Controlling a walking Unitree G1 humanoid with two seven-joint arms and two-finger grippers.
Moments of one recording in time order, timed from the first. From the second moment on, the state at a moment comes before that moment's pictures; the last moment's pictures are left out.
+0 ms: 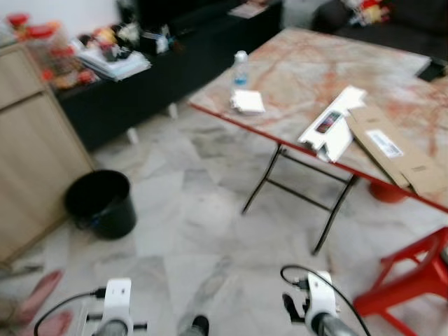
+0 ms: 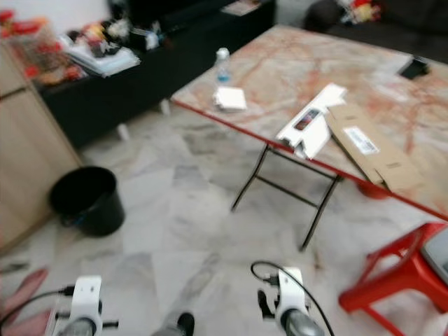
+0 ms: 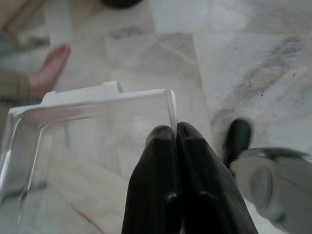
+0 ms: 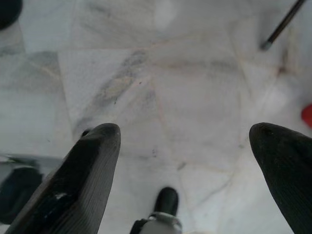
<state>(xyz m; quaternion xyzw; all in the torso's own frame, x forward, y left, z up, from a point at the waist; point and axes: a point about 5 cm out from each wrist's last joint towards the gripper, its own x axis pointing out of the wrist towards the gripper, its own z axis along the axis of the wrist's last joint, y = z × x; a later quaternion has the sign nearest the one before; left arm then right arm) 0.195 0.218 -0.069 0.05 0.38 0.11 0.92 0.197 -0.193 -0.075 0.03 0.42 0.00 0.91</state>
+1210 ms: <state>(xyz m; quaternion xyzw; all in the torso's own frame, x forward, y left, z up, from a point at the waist) 0.184 0.214 -0.074 0.05 0.39 0.11 0.91 0.200 -0.184 -0.074 0.02 0.42 0.03 0.91</state>
